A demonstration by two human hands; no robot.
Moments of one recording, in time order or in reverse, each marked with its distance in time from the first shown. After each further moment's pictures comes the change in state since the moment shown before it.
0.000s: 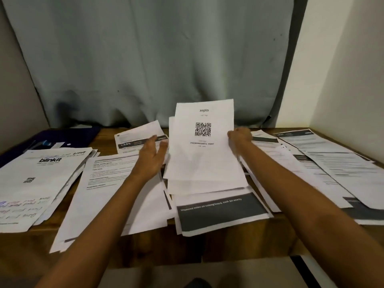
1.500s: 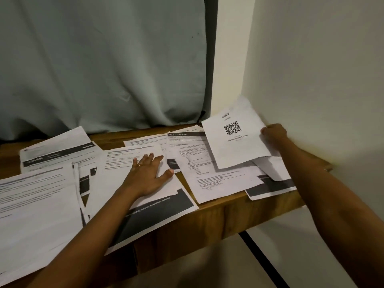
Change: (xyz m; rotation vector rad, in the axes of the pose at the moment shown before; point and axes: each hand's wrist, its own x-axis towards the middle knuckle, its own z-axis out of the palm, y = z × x) left_hand -0.020 0.078 0.137 0.529 -0.526 0.296; right_hand 0.057 0.137 -0.286 -0.337 0.342 0.053
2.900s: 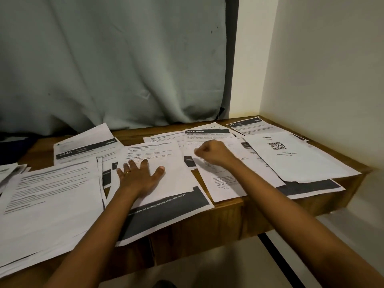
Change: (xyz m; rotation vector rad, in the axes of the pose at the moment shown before) left_hand -0.020 -0.044 -0.001 0.098 -0.070 -0.419; right_hand -0.152 -0.111 0.119 -0.015 -0.595 -0.454
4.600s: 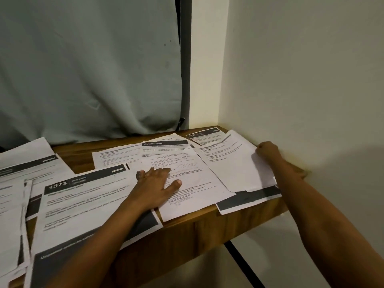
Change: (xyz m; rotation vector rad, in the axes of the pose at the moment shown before) left_hand -0.016 0.150 0.005 -0.166 -0.001 0.515; right_hand -0.012 0.235 -0.193 -0.210 0.483 0.565
